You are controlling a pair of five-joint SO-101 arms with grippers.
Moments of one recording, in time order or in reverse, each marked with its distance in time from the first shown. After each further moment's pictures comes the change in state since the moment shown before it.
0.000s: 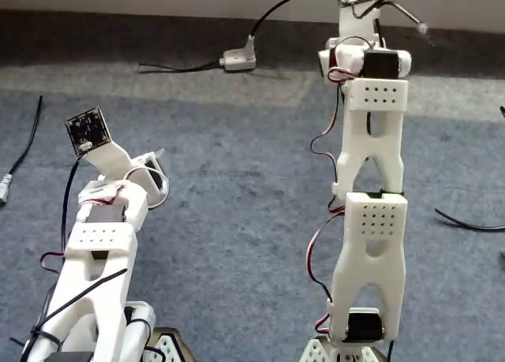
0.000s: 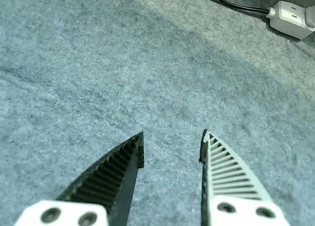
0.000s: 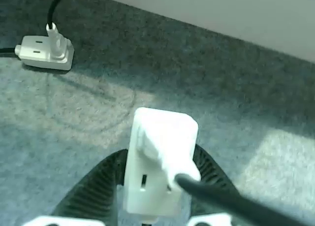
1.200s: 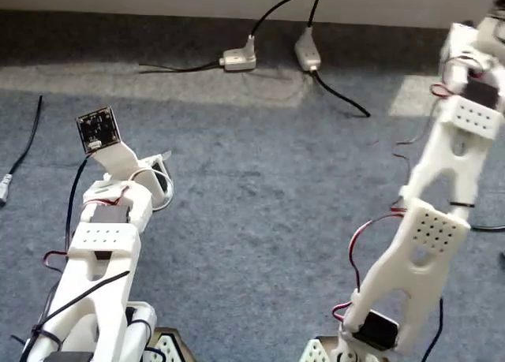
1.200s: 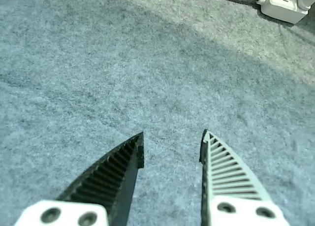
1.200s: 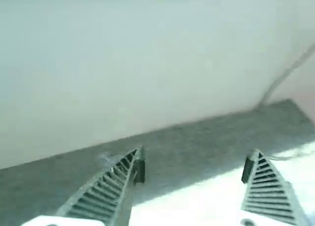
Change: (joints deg) left arm 1.7 0.0 0.3 0.0 -2.9; right arm 28.7 0.5 9.4 -39.4 -14.2
